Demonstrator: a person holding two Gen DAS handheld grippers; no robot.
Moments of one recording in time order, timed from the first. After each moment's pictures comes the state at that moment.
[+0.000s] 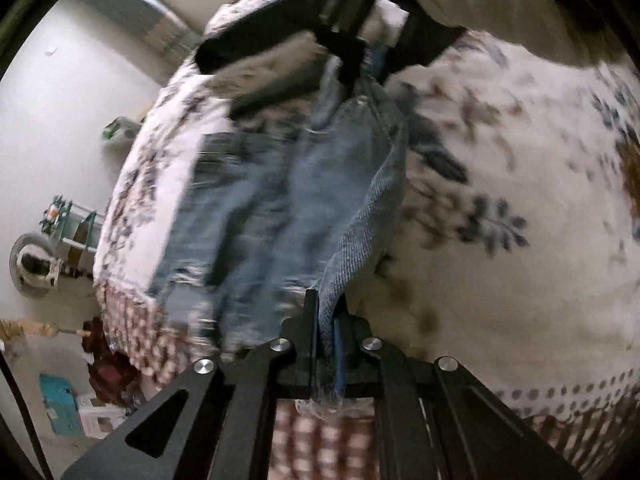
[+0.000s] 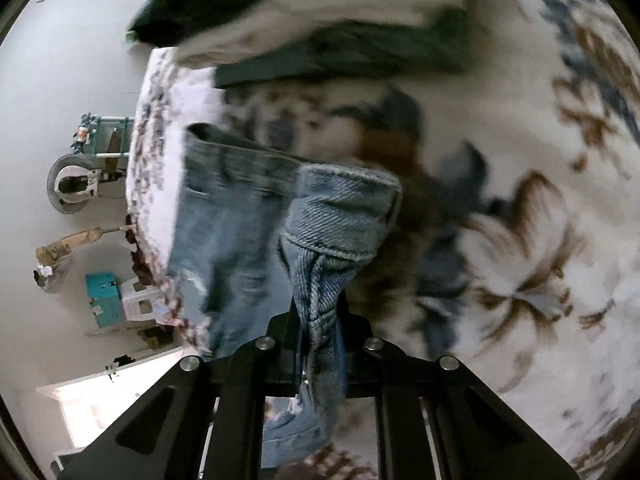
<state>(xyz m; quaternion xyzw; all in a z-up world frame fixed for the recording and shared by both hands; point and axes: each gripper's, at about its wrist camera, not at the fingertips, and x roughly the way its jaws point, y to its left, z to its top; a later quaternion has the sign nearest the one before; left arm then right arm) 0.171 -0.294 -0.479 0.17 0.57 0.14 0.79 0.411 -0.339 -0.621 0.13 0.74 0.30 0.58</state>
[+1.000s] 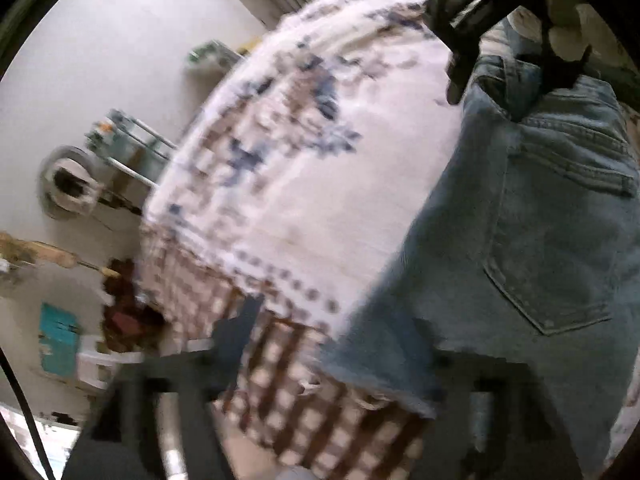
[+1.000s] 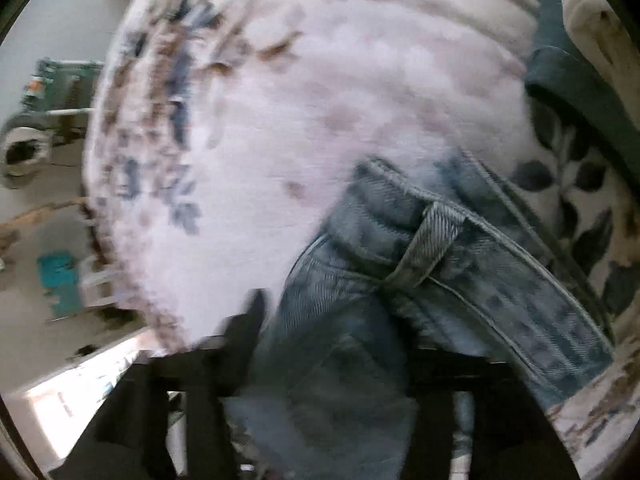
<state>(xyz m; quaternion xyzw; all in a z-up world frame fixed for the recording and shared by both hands) 0.178 0.041 -0.513 0.13 0.55 0.29 0.77 0.427 0.013 -0.647 0.02 0.79 0.29 0.55</state>
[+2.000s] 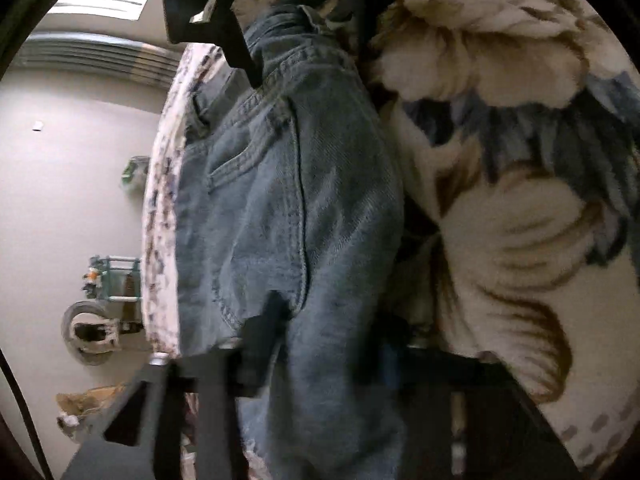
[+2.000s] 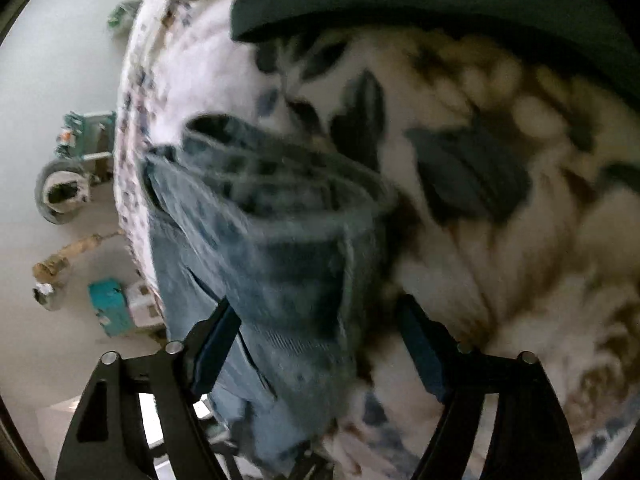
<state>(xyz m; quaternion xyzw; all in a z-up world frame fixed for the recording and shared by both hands) 0.194 -0.152 -0.595 0.35 0.58 0.13 0.72 0.430 -0.169 -0.701 0.15 0.77 0.30 0.55</state>
